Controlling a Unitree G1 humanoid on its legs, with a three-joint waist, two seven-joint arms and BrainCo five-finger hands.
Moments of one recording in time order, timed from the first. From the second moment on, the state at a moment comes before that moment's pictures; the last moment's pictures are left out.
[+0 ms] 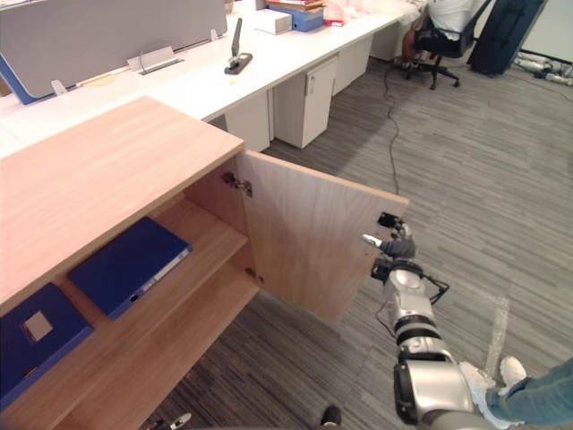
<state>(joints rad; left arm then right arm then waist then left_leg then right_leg) 0.17 0.12 0.18 1.03 -0.02 0.02 0.12 -0.57 -0.33 -0.09 0.92 0.33 -0.04 -0.16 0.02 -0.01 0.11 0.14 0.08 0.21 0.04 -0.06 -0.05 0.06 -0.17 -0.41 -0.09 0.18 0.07</state>
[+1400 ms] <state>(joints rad) 0.16 0.10 0.24 1.12 0.08 0.01 0.05 -0.64 -0.72 1.27 0.06 -0.03 -0.11 0.56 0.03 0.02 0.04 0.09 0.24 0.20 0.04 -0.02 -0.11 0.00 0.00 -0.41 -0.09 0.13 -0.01</state>
